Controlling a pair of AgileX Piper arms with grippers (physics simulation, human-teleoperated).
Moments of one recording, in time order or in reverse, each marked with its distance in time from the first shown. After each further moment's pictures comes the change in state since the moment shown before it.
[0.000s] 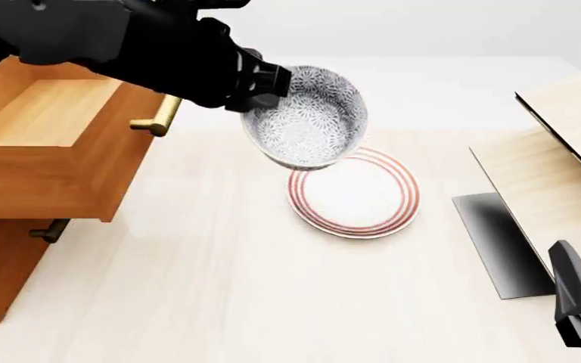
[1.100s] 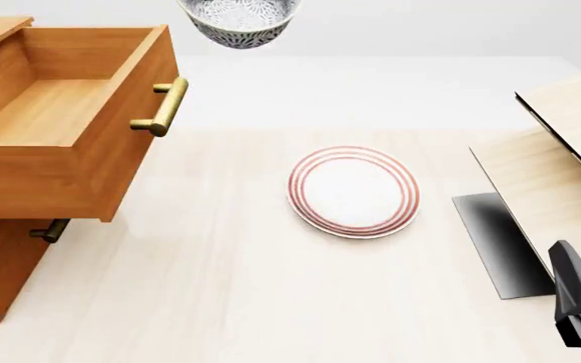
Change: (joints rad) left arm 0.227 0.139 -0.500 0.287 0.063; right arm 0.000 0.000 0.000 0.000 0.000
